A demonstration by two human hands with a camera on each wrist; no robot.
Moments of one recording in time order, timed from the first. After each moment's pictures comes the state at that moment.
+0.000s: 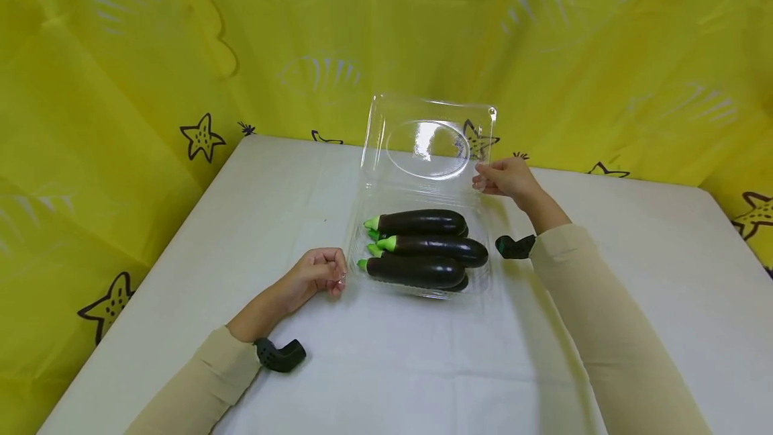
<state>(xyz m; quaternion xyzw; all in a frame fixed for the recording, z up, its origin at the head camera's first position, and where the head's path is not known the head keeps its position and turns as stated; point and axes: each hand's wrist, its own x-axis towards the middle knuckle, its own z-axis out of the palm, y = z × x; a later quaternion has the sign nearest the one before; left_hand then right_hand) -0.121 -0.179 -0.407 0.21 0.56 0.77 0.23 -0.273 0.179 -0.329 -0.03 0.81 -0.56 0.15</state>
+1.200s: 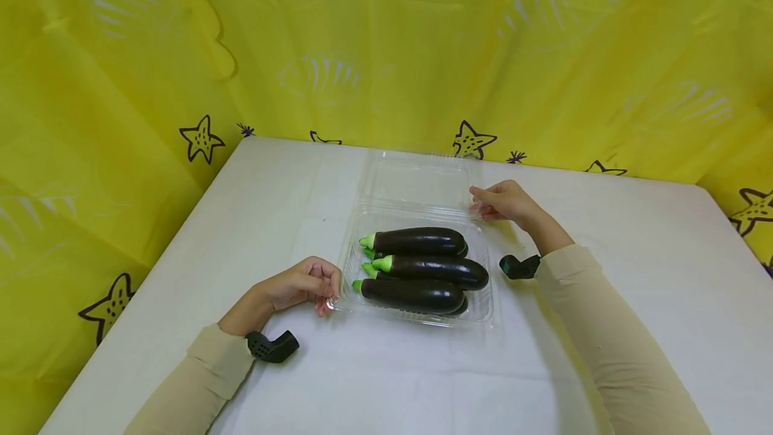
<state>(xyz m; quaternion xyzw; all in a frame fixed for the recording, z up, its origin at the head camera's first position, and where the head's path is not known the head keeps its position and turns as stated) -0.130 -0.193 -0.405 0.30 0.52 0.70 0.37 -0.255 0.188 -0.352 -0.03 0.85 -0.49 0.21</state>
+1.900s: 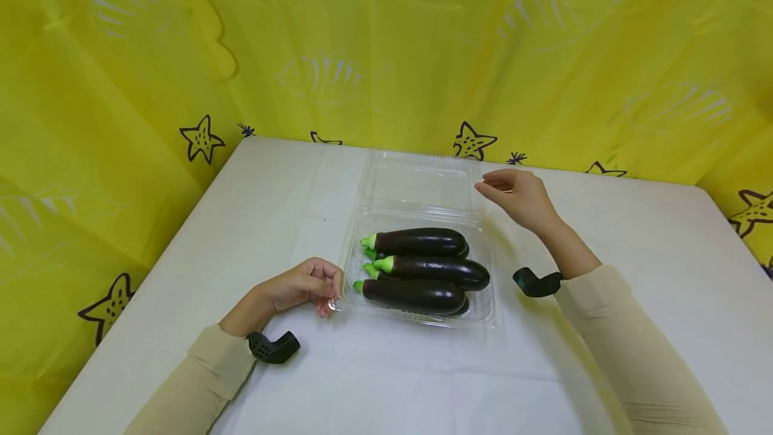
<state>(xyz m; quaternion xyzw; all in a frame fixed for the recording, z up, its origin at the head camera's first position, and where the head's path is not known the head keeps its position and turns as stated) -0.129 -0.193 -0.407 0.30 0.52 0.70 0.37 -0.217 0.180 -0.315 -0.13 0.92 -0.38 0.00</state>
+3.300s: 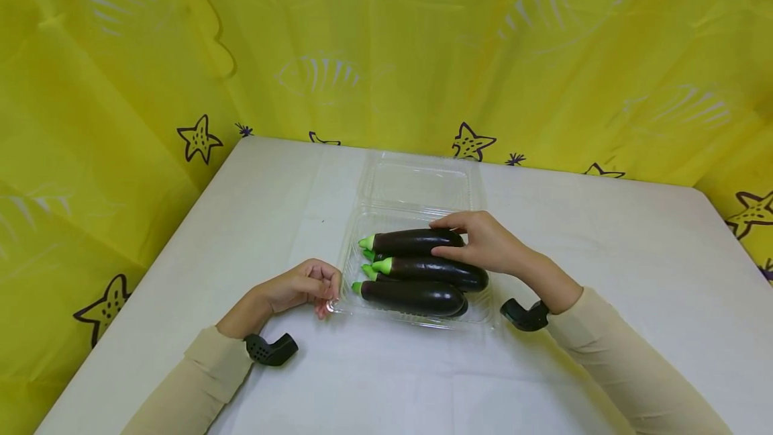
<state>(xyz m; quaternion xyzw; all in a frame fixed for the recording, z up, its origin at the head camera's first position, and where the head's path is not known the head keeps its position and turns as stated) -0.129 -0.193 -0.406 0.30 0.53 0.70 0.37 -0.174 0.136 -0.327 -0.38 0.87 -0.31 0.04</state>
